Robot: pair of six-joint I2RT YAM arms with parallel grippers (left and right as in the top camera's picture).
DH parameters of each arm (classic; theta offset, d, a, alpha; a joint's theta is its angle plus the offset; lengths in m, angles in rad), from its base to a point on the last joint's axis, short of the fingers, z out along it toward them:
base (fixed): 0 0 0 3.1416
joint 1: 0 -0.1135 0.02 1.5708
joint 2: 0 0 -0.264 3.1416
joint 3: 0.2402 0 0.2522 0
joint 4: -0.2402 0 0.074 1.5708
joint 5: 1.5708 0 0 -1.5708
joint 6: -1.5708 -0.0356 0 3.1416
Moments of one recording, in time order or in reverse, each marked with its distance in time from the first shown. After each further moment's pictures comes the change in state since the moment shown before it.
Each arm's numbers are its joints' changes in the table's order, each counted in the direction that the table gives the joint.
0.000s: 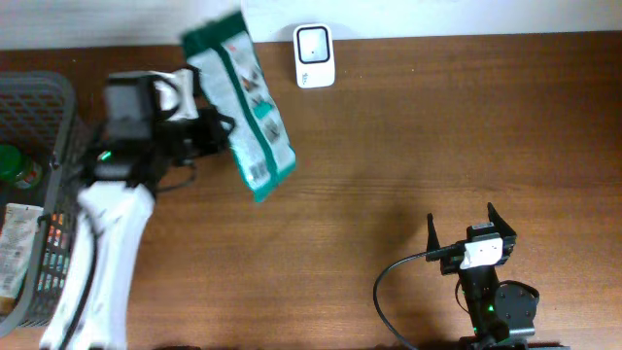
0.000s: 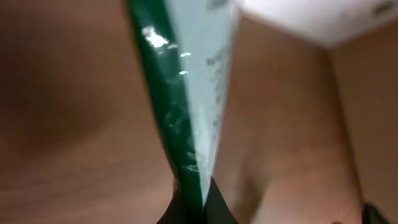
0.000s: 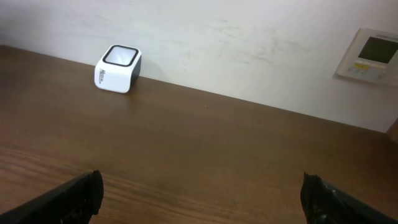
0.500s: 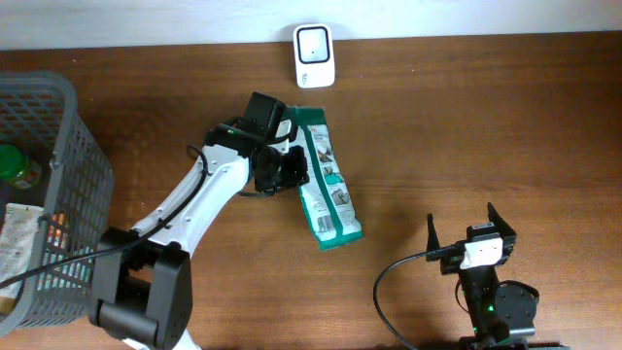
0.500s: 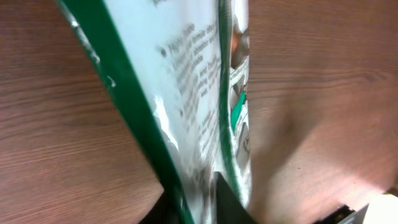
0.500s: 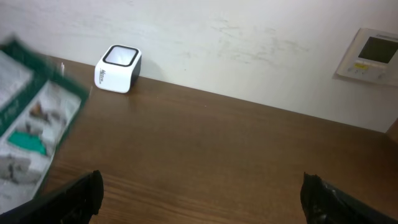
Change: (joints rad) left arm 0.332 0.347 -0.001 -0.064 -0.132 0.171; right arm 0.000 0.000 0.000 0.000 0.000 0.000
